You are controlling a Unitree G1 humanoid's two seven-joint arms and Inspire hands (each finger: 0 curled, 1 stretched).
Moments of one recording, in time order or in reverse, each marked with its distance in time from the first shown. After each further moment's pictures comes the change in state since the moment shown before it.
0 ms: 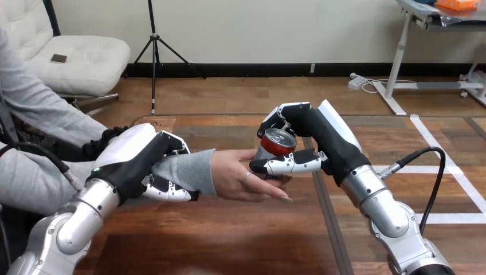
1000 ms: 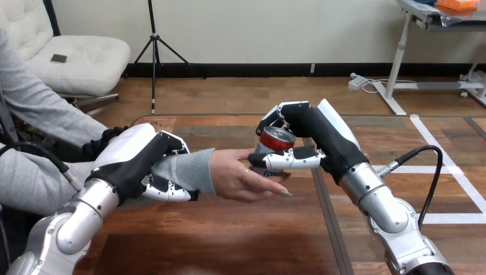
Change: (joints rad) left arm 0.000 0.001 0.000 0.000 0.000 0.000 0.000; right arm 0.000 0.006 -0.003 -0.042 0.036 0.083 0.042
